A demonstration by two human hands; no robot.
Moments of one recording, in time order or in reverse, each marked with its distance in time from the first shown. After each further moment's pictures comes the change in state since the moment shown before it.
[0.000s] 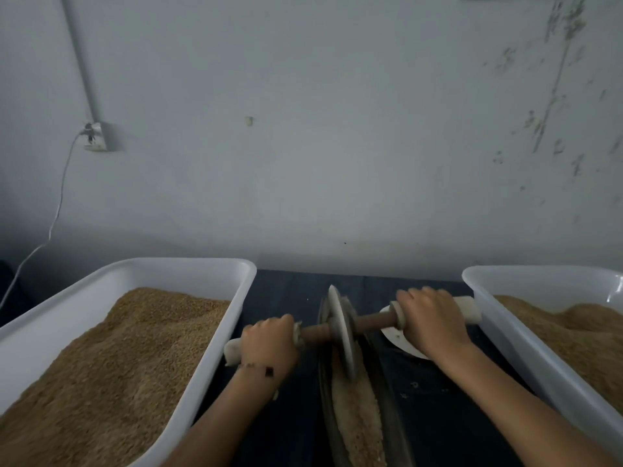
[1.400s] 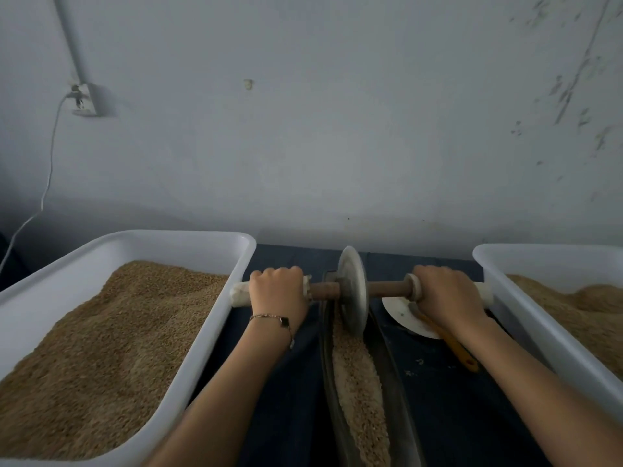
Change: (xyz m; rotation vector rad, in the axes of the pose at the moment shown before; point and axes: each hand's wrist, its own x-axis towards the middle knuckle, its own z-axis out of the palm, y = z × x) left_hand 0.031 0.015 -0.012 0.226 0.096 -0.033; right_hand 0.018 0.025 0.029 0.084 -0.053 0.111
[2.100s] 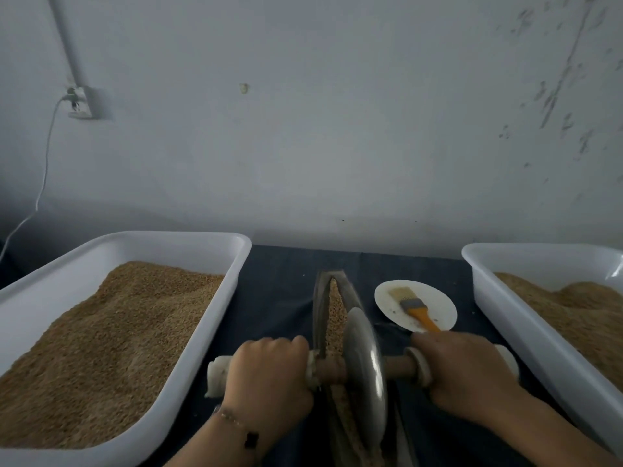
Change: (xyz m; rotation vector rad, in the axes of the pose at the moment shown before) left_hand -0.112 -0.002 -0.046 -0.105 -0.230 0.252; right_hand -0.109 -0.022 -0.056 0.124 -0.310 -0.195
